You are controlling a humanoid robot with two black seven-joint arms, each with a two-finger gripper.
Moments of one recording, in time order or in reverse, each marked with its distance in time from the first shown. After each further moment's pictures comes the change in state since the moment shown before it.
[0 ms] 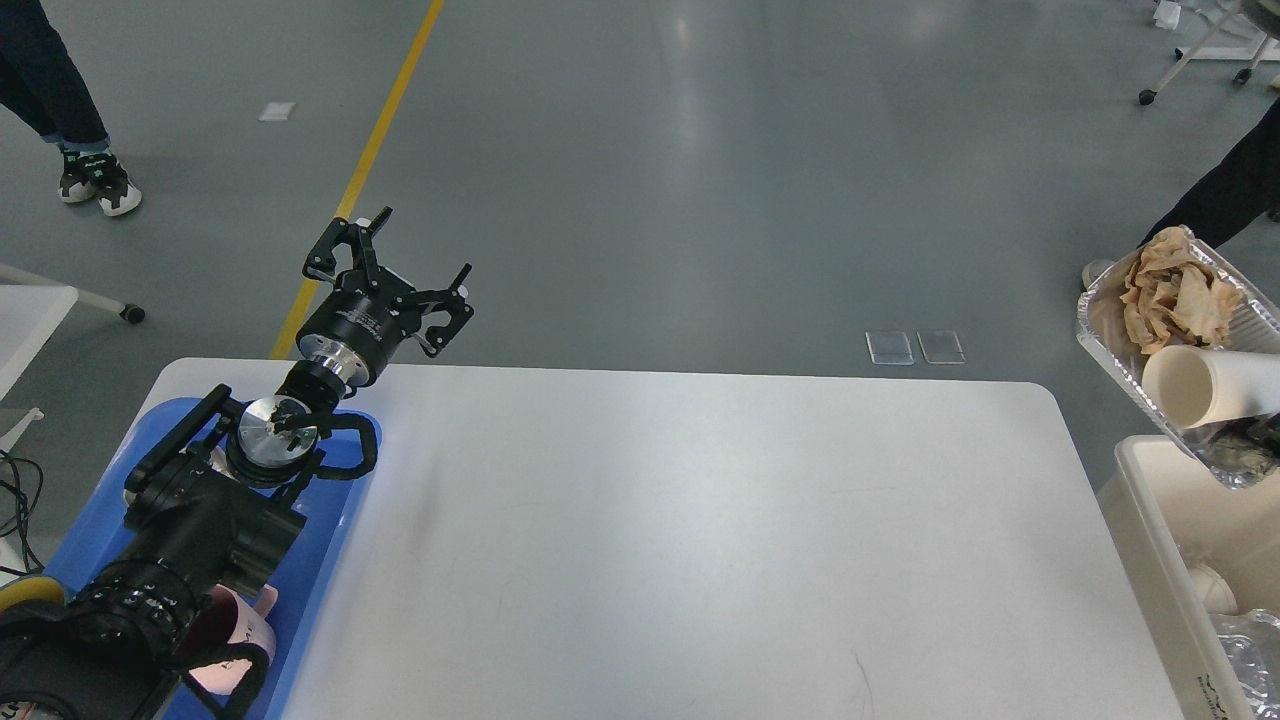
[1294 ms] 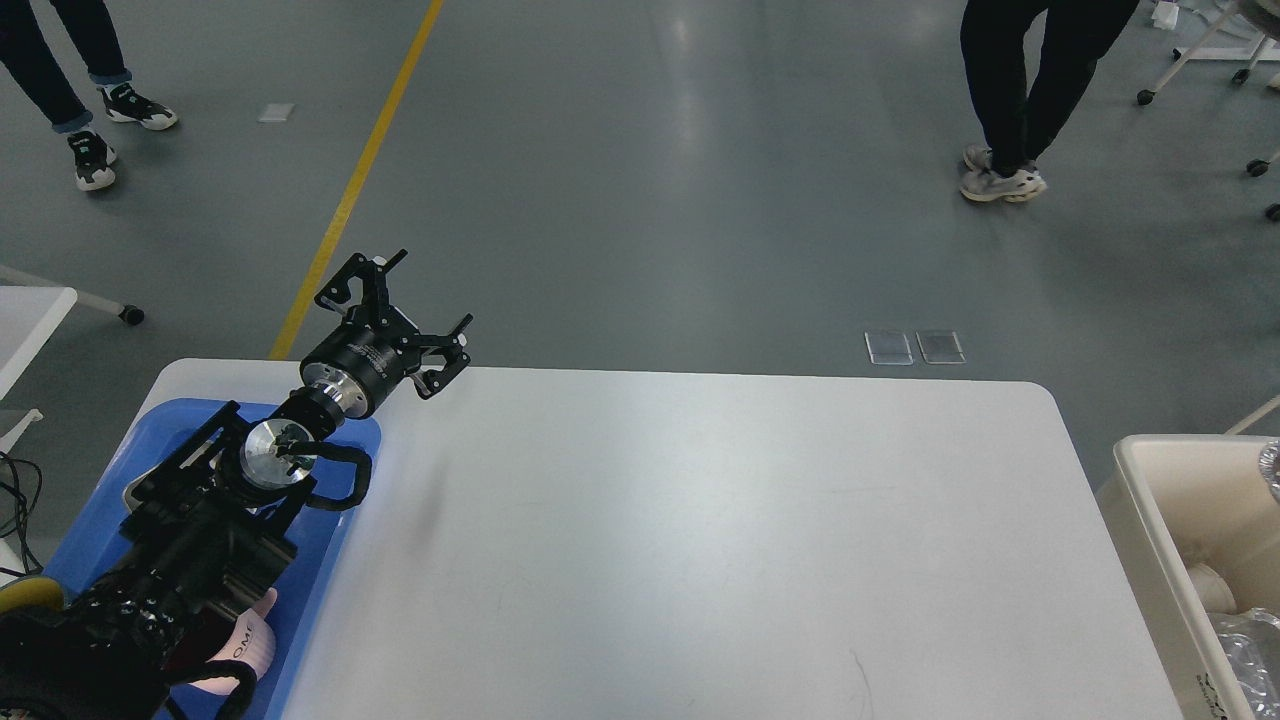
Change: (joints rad) left arm 0.011 0.023 0.077 0.037 0.100 0.030 -0.008; right arm -0.407 -0.035 0.000 -0.067 0.339 -0.230 -0.009
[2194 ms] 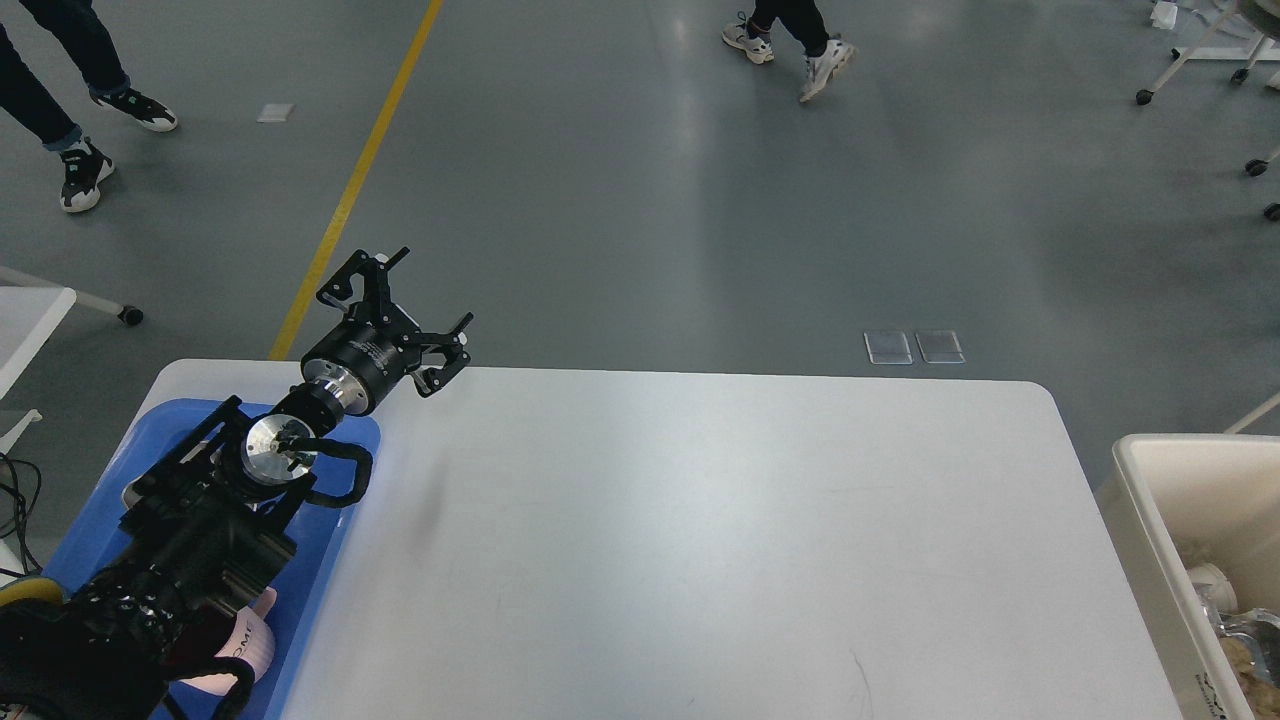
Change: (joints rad) left arm -0.011 0.001 0.021 0.000 0.000 0.009 -0.002; right arm 0.007 0.030 0.168 -0.221 0.026 -0.027 0.008
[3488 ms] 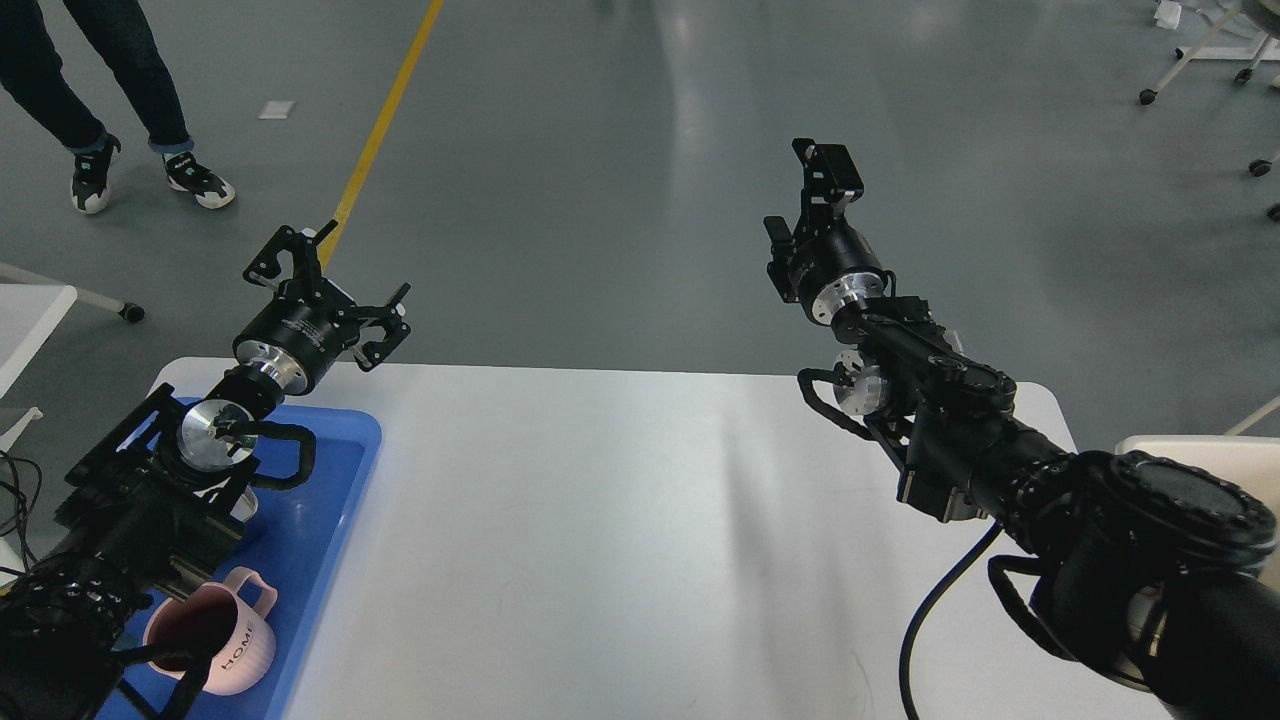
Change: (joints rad) left arm -0.006 0.079 -0.040 0.036 -0.057 -0.044 -0.057; right arm 0.572 1.116 0.653 -0.241 -0.128 0.238 0.010
